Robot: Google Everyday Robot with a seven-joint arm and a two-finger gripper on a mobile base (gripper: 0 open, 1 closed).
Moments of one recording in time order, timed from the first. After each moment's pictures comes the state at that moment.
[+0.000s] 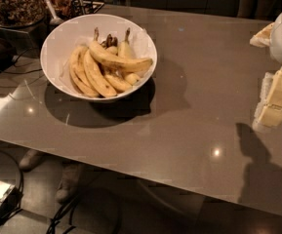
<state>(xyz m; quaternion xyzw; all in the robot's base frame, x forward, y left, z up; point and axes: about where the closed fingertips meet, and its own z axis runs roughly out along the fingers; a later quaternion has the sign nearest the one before) 0.438 -0.217 0.976 -0.60 0.78 -0.03 0.16</state>
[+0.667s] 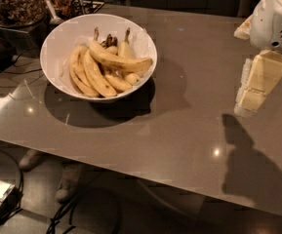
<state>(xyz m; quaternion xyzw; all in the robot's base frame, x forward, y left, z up) 0.463 -0.201 0.981 -0.60 0.78 -0.02 0.15</state>
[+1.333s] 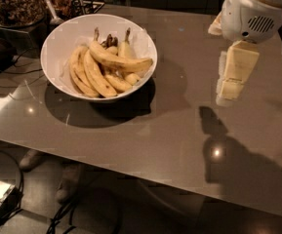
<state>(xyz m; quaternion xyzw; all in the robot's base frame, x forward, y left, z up) 0.487 -0.162 0.979 -0.65 0.75 -0.01 0.13</state>
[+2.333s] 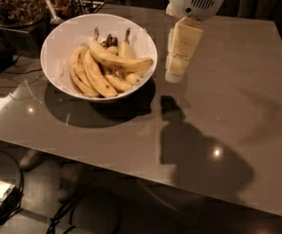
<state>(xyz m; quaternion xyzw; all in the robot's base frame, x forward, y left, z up) 0.530 -0.078 1.001 -0.67 0.72 0.00 0.17</state>
